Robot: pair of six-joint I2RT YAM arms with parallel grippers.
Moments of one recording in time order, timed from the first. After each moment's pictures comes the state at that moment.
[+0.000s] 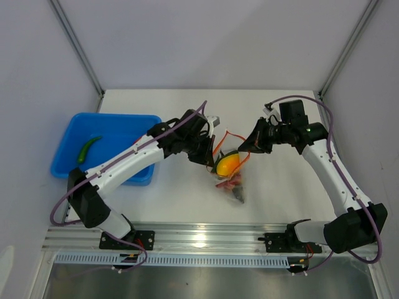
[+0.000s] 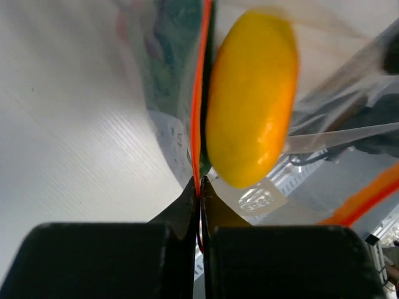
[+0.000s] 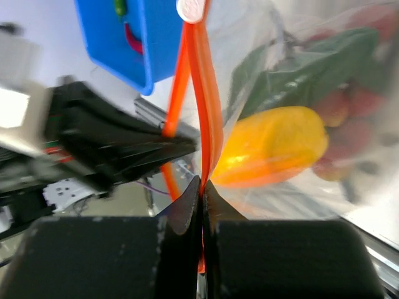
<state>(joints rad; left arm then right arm) -0.81 1.53 1.43 -0.83 0.24 -0.46 0.28 1.30 1.30 -0.82 -0.70 0.70</state>
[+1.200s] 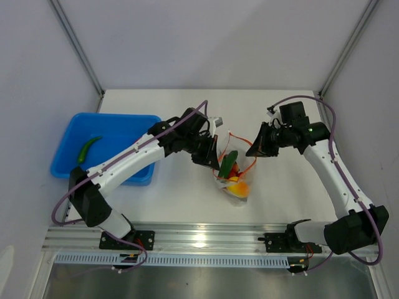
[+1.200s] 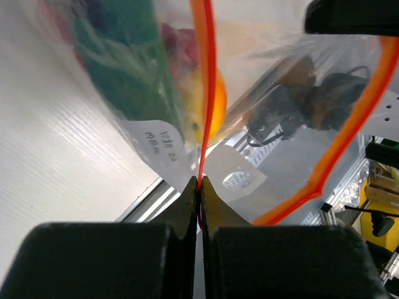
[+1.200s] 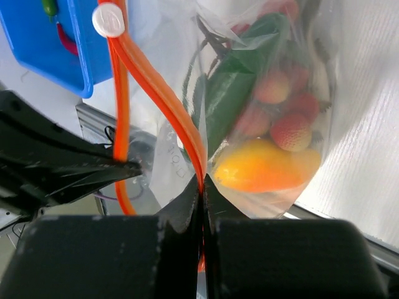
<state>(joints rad) -0.79 1.55 1.48 -0.82 0.42 -0.52 0.28 1.29 1.32 -0.97 -0.52 0.54</state>
